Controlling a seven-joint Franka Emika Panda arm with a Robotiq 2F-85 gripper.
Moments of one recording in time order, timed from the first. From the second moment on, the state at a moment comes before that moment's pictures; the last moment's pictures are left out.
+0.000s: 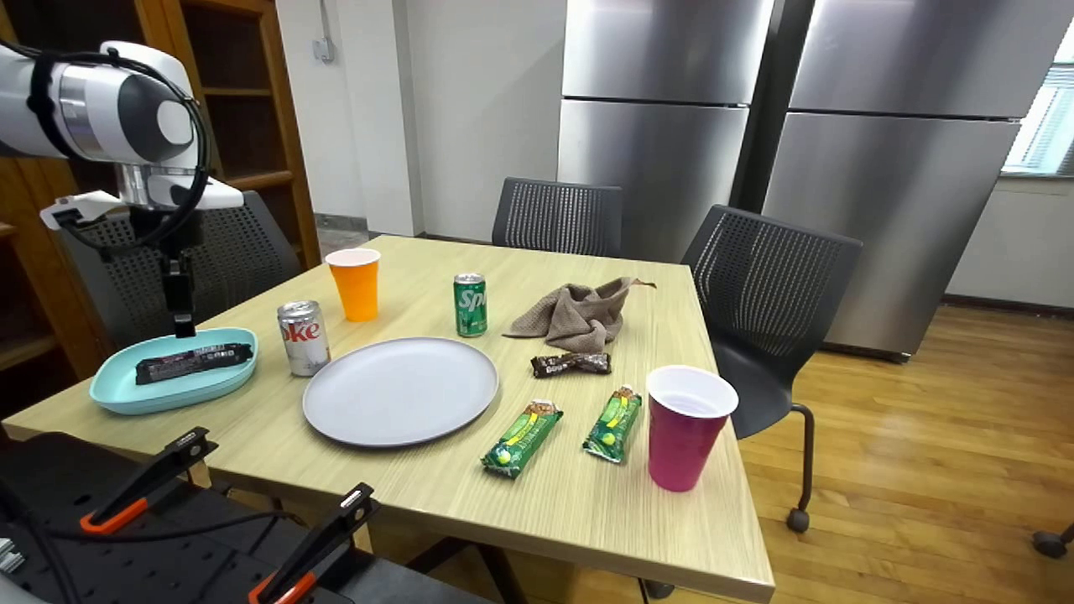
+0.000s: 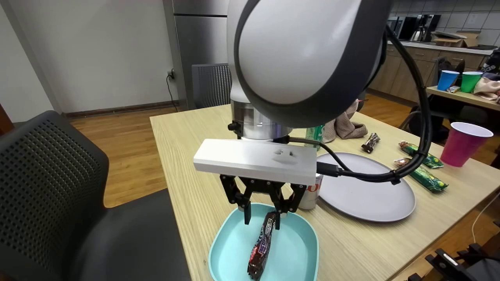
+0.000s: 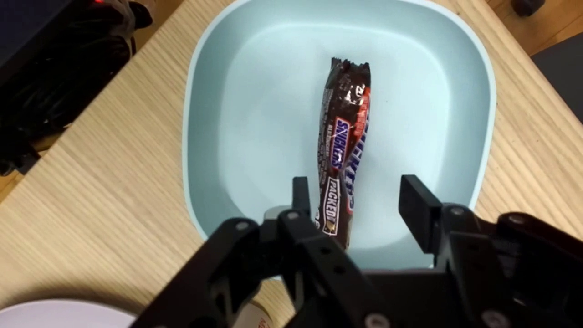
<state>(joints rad) 0.48 0.39 0.17 -2.33 0.04 2.61 1.16</state>
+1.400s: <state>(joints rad) 0.28 0.25 0.13 -2.17 0.09 2.48 1.16</state>
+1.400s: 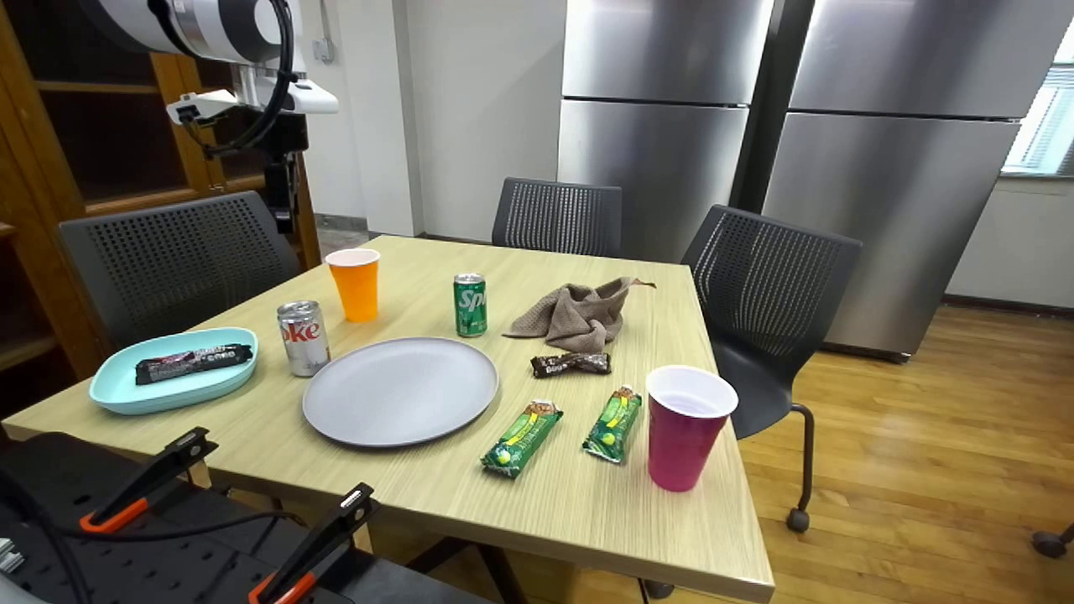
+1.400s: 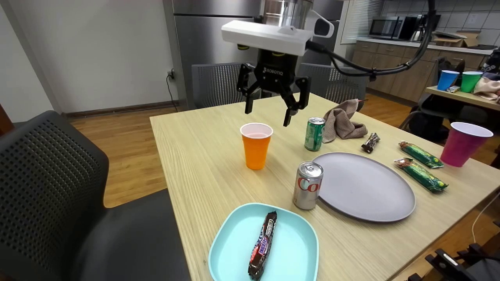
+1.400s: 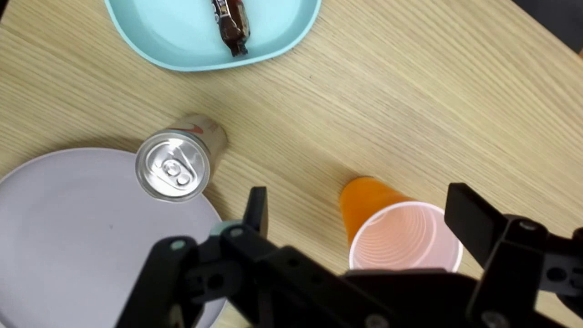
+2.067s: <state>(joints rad) 0.28 0.37 0.07 -2.06 0.07 2.51 1.17</state>
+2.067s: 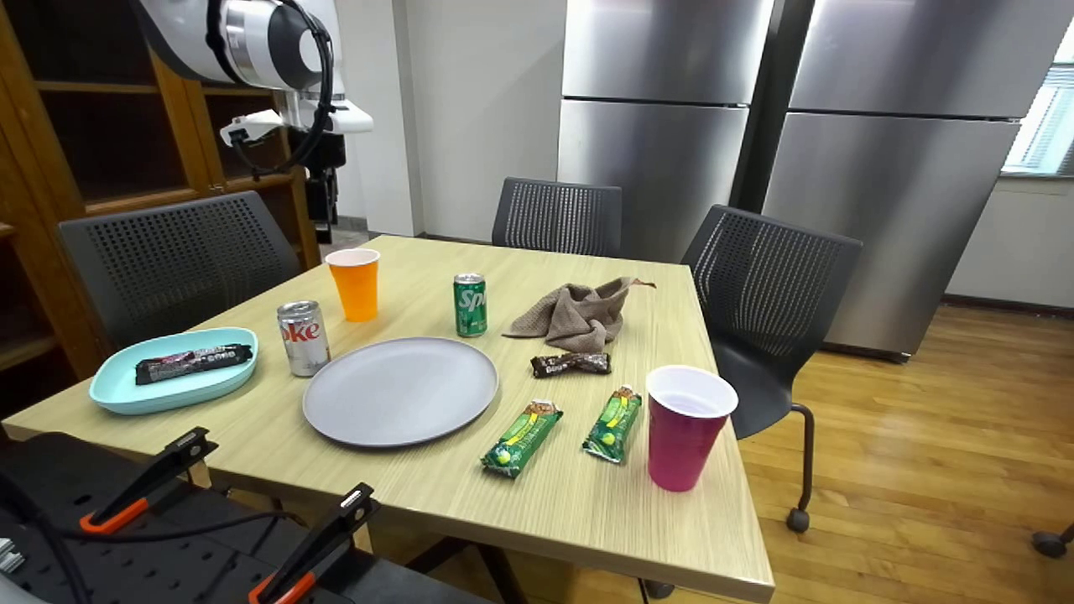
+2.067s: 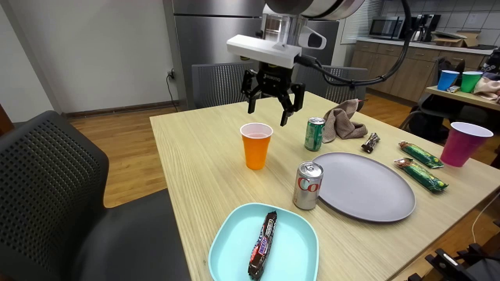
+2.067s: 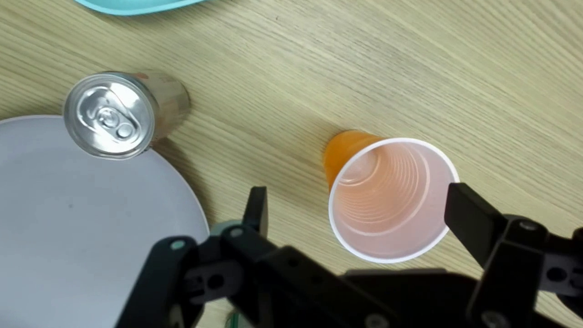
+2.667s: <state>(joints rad) 0.29 0.49 0.04 -1.99 0.07 2.52 1.20</state>
